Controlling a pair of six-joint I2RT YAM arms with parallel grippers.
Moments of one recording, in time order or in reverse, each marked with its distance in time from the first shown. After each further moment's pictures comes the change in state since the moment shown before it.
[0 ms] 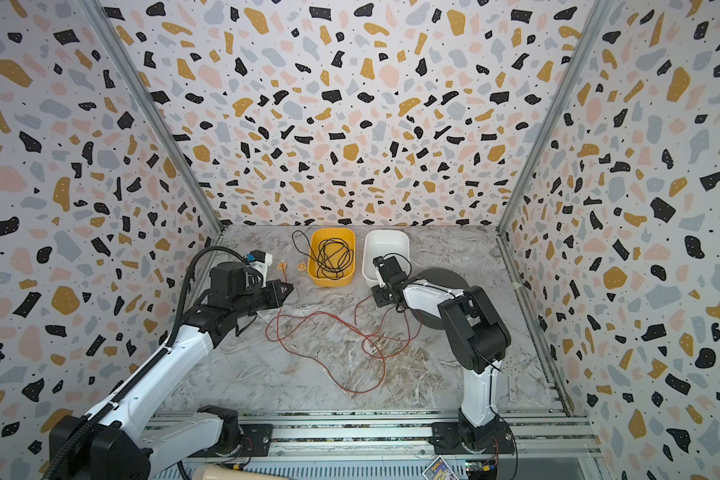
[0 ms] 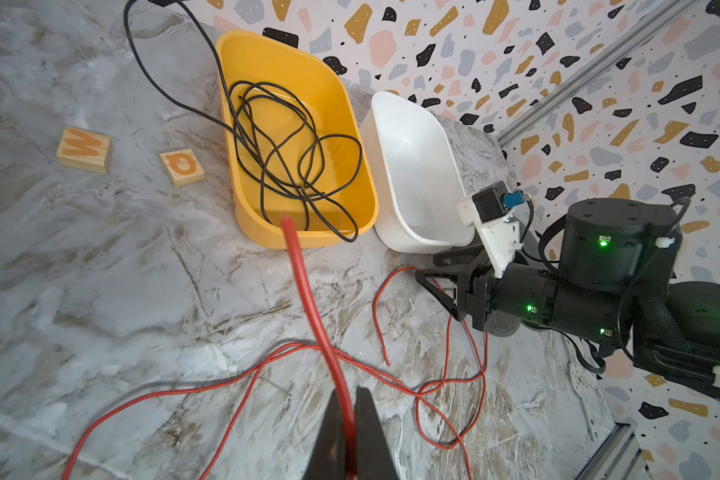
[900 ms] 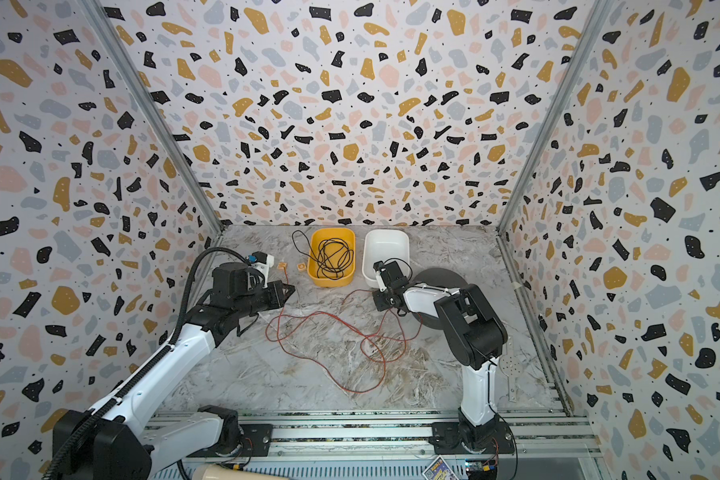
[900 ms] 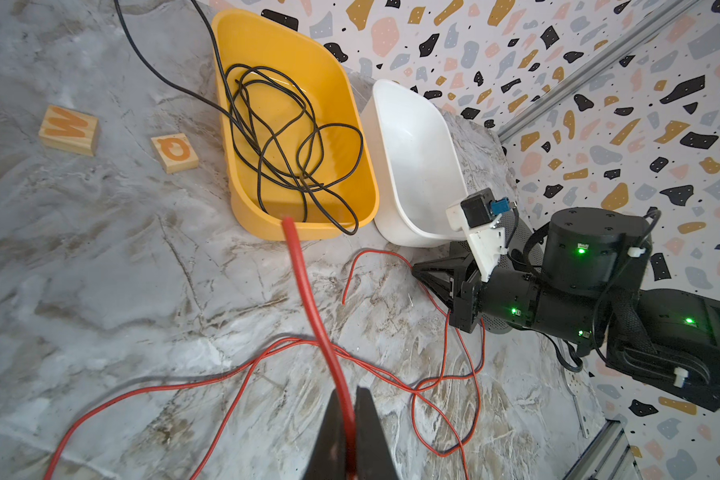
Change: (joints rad) left arm 0.000 0.017 -0.006 0.005 0.013 -0.018; right arm 0.006 0.002 -0.053 0.035 -0.031 0.005
